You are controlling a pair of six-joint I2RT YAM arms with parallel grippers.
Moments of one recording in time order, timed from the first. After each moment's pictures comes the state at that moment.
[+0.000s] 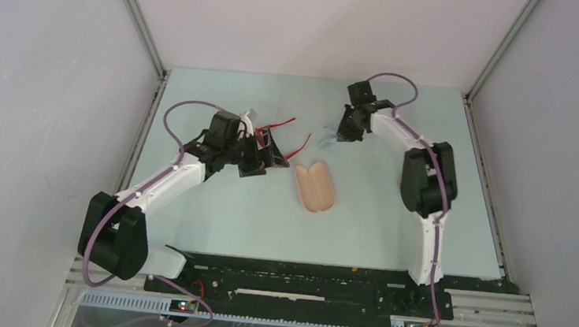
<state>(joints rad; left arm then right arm) -0.37 1.35 0.93 -0.31 0.45 -0.69 0.35 2.14 1.75 -0.61 -0.03 0.59</state>
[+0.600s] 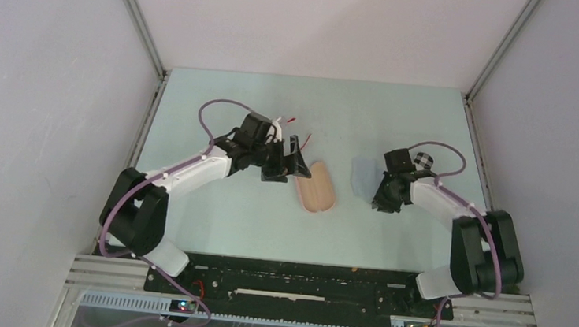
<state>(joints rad) -0.55 1.54 1.06 -0.31 0.45 -0.69 0.25 1.42 0.78 -0.52 0.04 0.66</state>
